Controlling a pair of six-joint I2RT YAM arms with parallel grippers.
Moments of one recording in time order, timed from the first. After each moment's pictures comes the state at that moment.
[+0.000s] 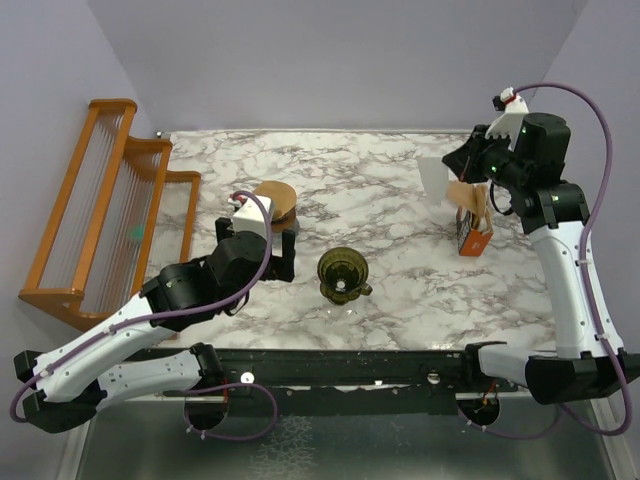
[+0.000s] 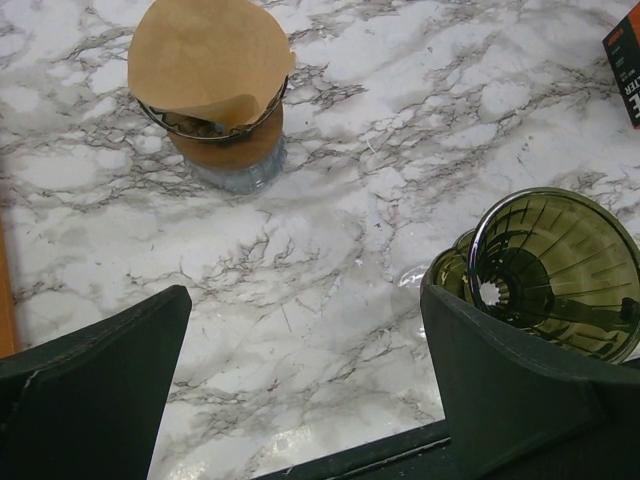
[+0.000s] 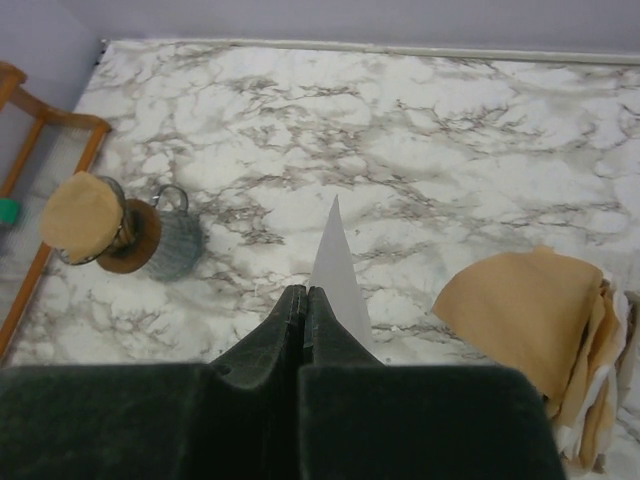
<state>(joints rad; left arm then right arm) -1.05 0.86 1.10 -0.82 -0.63 -0.47 0.08 1.22 1.49 -0.62 -0.31 0.16</state>
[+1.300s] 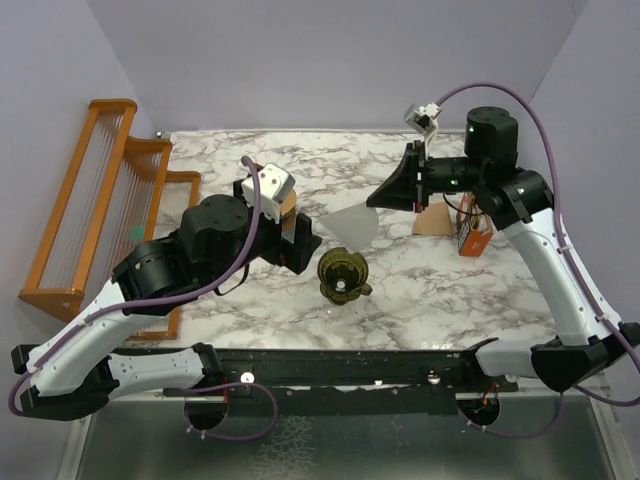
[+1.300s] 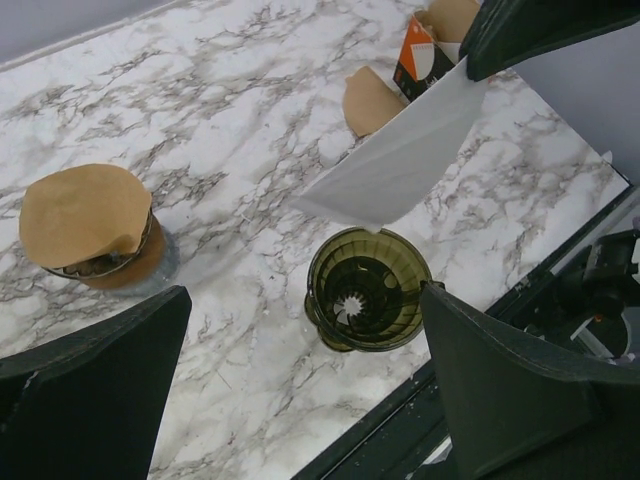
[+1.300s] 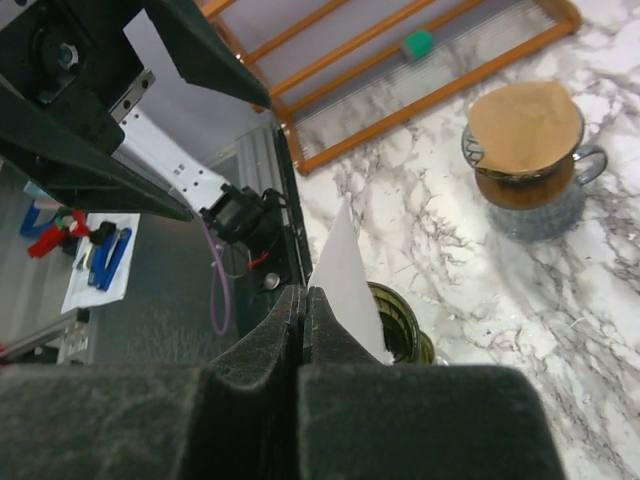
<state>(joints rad) -1.05 0.99 1.48 -0.83 -0.32 -0.26 0.38 1.30 1.58 -0.62 -1.03 0.12</state>
